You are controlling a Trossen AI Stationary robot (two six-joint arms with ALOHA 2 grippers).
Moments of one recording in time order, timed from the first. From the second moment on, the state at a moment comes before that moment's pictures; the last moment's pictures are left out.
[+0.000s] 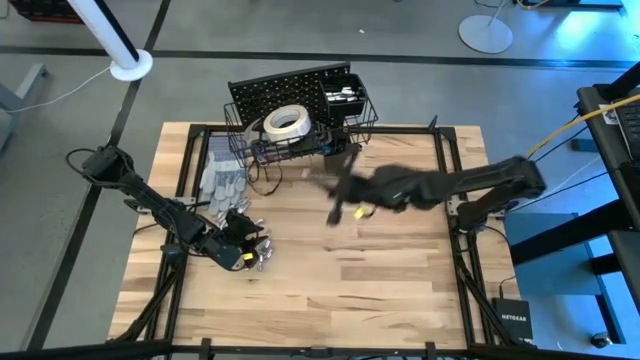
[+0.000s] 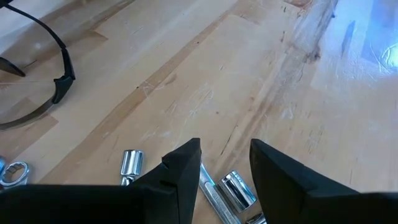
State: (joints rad) left arm -0.57 1.27 0.43 -0.09 -0.76 -0.91; right arm 0.18 1.51 1.42 0.02 0.49 -0.36
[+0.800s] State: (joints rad) left arm -0.57 1.27 0.43 -0.09 -0.76 -0.91; right arm -0.20 1.37 1.46 0.09 0.60 -0.45
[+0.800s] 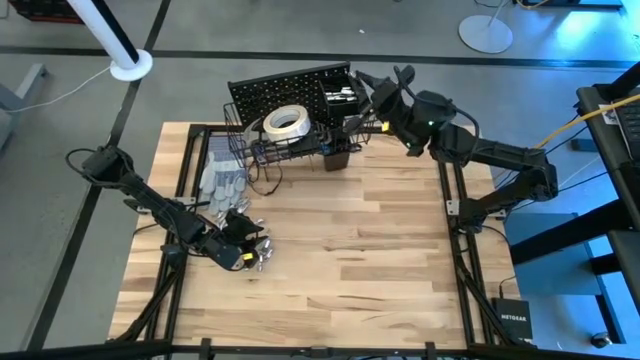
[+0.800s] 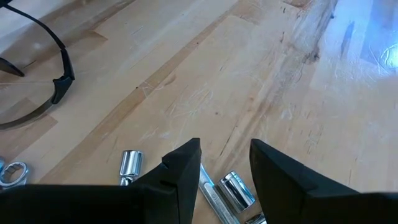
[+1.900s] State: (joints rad) left arm -0.57 1.27 0.43 -0.10 -0.76 -0.91; right arm 0.19 1.65 1.21 -0.07 0.17 -0.15
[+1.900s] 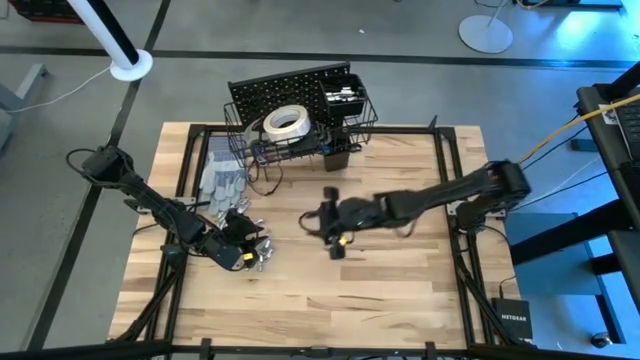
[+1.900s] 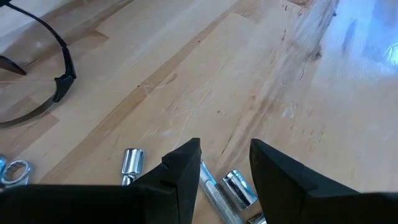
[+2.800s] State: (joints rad) left arm -0.57 1.27 0.43 -0.12 -0.76 -0.93; right arm 0.15 2.28 1.44 0.31 -0.02 -0.09
